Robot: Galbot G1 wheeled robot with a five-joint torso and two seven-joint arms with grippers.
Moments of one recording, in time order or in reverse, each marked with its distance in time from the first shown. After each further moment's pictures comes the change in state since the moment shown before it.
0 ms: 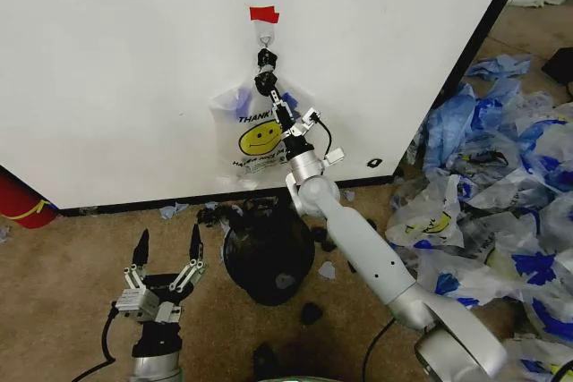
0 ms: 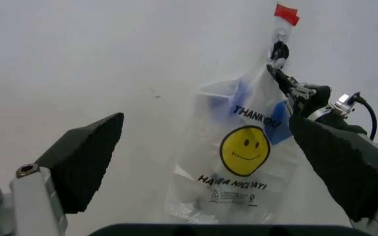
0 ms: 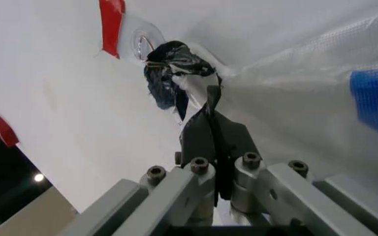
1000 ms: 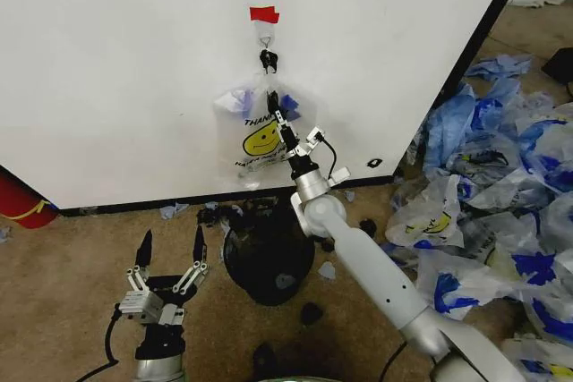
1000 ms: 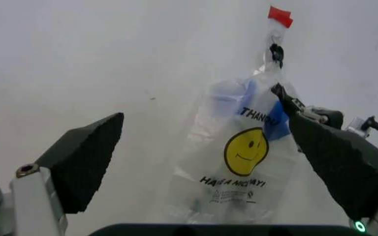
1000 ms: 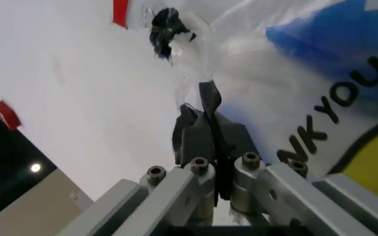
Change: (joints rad) left arm 0.007 -0.004 0.012 -0.007 0.018 -0.008 0.000; right arm -0.134 -0.084 -0.026 0.130 -0.018 0.010 0.004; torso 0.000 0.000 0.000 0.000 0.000
